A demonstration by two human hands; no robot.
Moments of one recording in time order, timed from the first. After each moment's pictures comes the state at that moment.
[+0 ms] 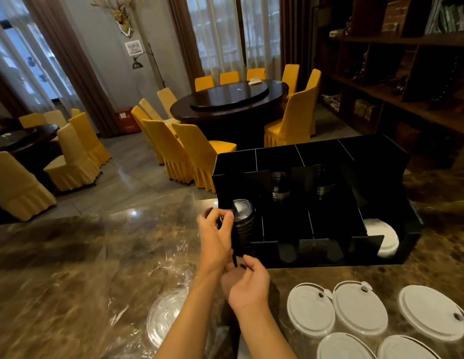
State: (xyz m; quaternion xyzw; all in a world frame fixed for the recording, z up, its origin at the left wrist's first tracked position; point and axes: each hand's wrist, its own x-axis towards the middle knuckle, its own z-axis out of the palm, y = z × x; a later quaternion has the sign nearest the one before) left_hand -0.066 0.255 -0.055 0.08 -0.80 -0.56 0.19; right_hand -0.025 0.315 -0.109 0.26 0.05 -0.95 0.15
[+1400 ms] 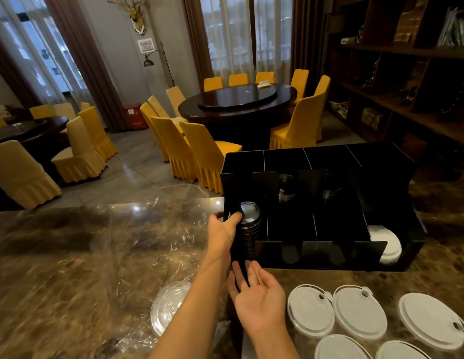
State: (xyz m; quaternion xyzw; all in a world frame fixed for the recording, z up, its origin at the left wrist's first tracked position) left_hand -0.089 0.253 -0.066 0.24 -0.67 -0.70 0.08; right_hand 0.009 0.340 -0.112 0.27 0.07 -0.94 0.17
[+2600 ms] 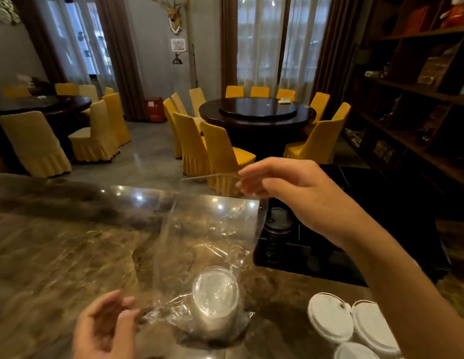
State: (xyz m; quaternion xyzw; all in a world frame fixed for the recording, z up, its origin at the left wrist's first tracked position) left_hand 0.176 0.142 -0.044 0.24 -0.64 -0.59 0.43; right_hand 0.021 0.355 0.135 -0.39 0.76 -0.52 0.04
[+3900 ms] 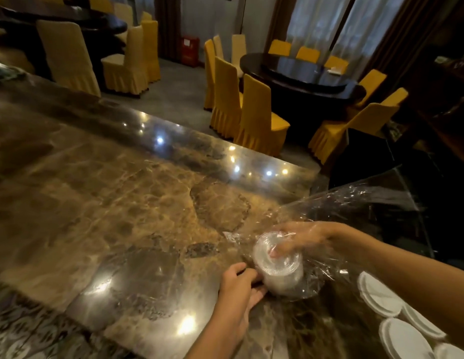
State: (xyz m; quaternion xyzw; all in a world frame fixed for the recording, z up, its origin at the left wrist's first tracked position) left_hand 0.157 0.150 -0.136 0.37 -0.33 -0.87 -0.03; right_hand -0.003 0.245 -0.029 -0.24 0.83 -0.14 0.48
